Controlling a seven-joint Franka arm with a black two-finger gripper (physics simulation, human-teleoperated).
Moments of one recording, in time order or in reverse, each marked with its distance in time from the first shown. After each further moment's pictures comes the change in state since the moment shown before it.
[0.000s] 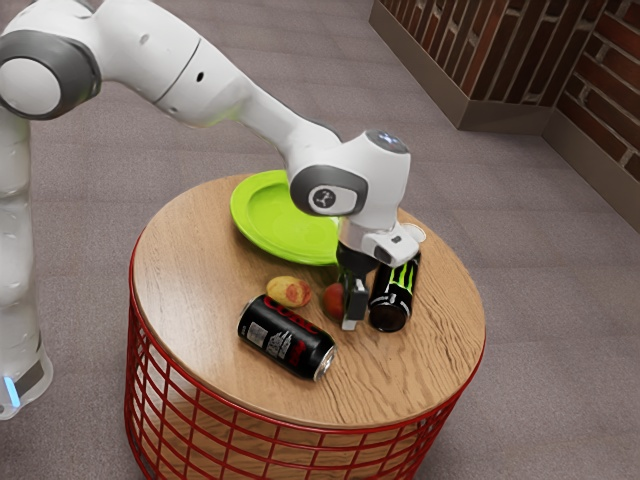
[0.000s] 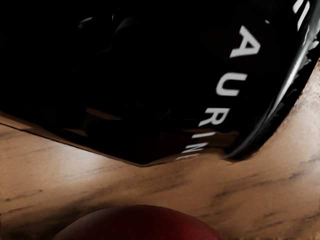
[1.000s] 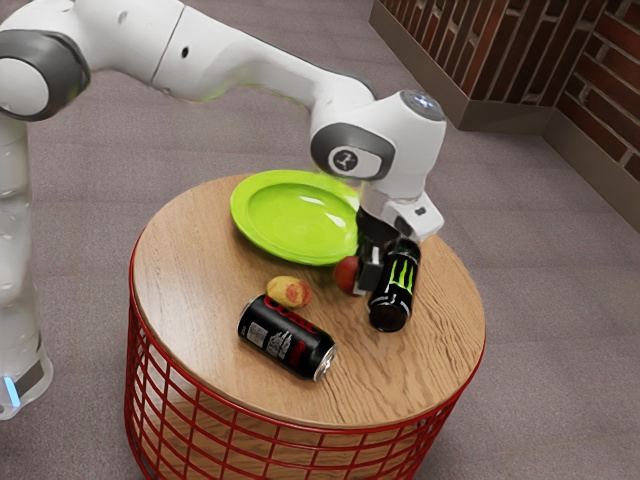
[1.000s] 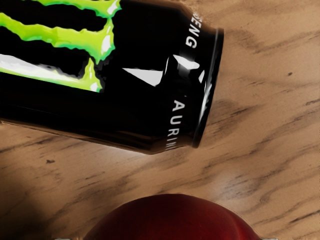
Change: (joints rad) arm -0.098 -0.023 0.054 0.214 0.149 -0.265 -0.017
